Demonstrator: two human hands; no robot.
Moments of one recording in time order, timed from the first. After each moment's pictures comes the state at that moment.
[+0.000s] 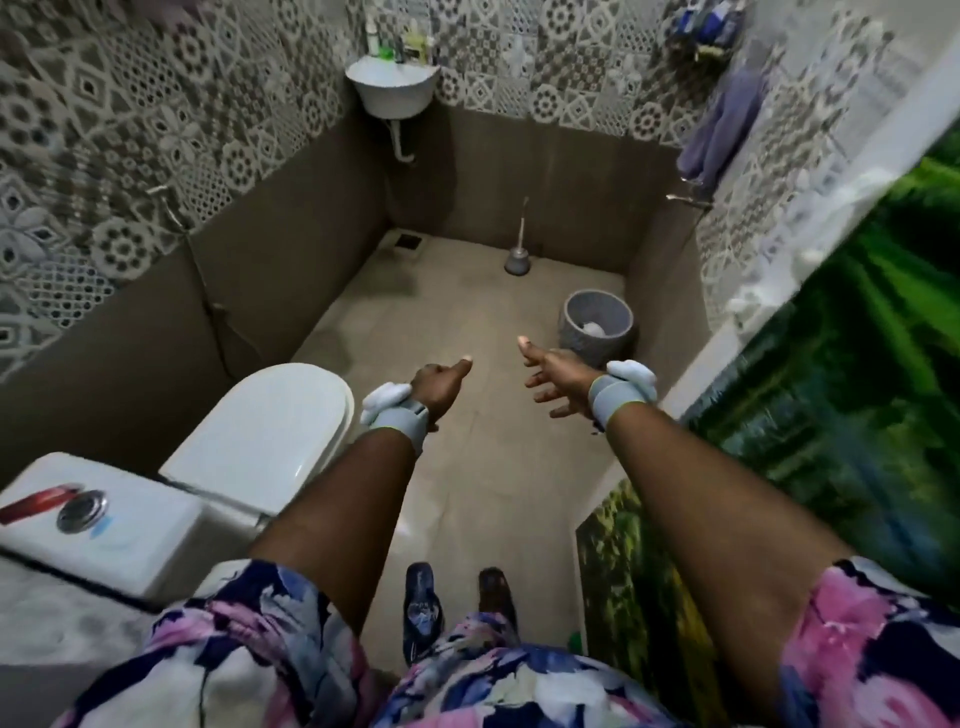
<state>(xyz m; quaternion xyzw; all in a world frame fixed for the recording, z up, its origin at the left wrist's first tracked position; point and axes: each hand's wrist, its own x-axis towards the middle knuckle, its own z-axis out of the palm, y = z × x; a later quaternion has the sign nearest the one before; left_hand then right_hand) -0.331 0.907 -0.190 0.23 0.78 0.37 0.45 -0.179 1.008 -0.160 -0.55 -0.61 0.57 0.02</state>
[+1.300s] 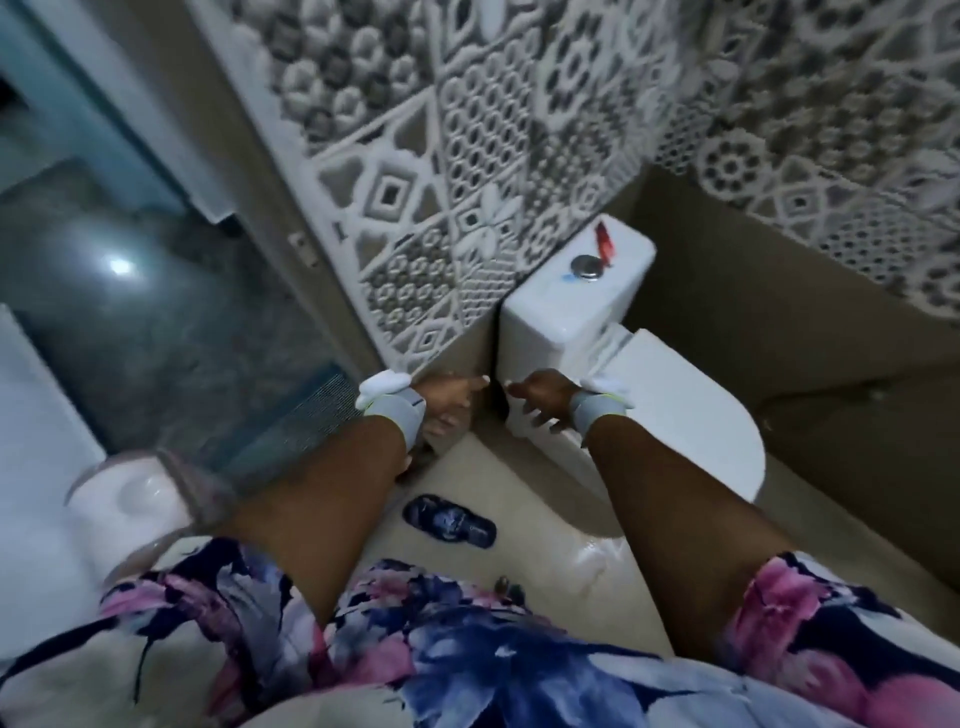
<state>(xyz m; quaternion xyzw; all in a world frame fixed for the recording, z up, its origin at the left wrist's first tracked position) -0.380 0.779 -0.287 -0.54 0.58 0.59 0.17 -0.530 0.873 -0.313 0.27 -0.78 0.17 -0.54</state>
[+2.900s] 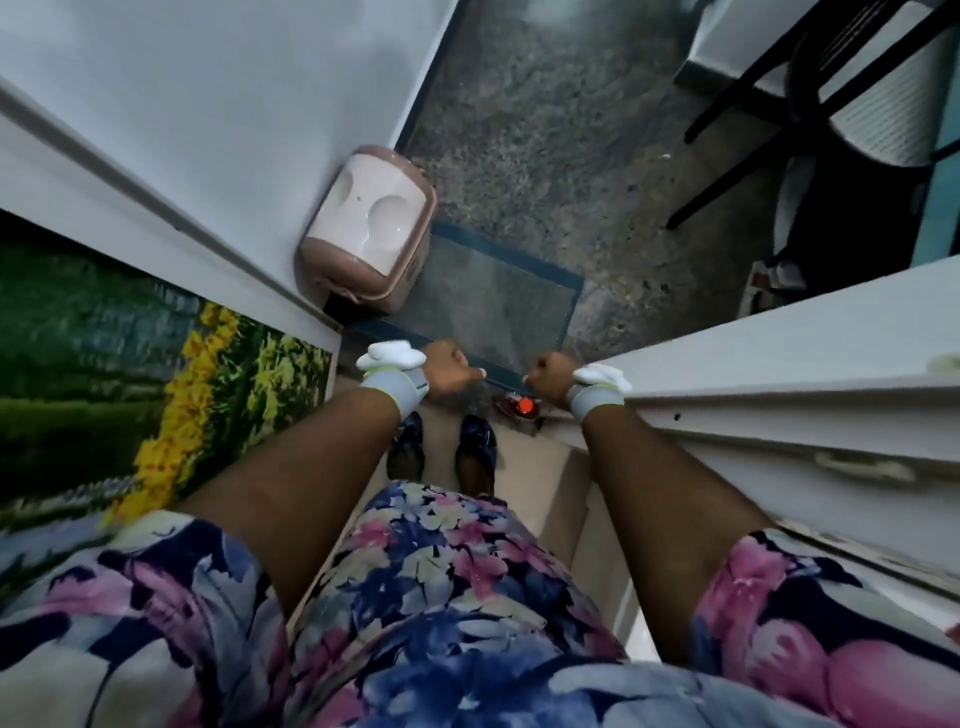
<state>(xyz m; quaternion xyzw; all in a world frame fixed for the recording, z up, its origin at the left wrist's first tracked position) -0.099 0.697 -0.390 -0.77 0.33 0.53 -0.09 -0.257 0.604 -0.429 0.71 -0.52 -0.27 -0.38</state>
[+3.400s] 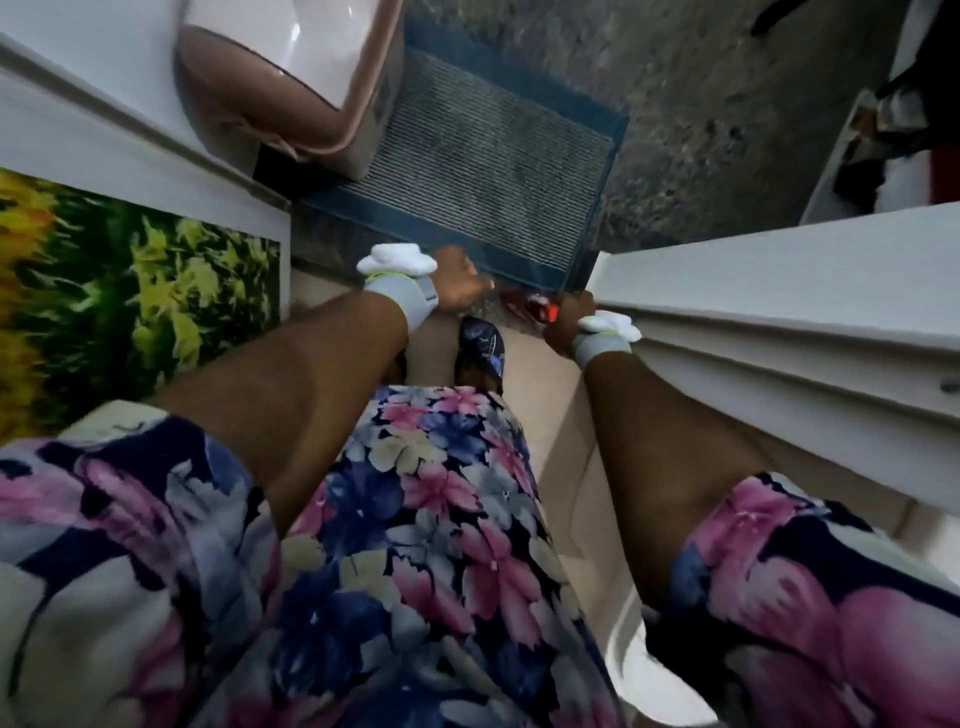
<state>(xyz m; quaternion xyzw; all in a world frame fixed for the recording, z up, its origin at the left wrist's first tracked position) -0.079 0.683 -0.609 -0.73 0.35 0.58 -0.04 -0.265 0.637 -0.652 0.68 -0.57 -0.35 -0.31</state>
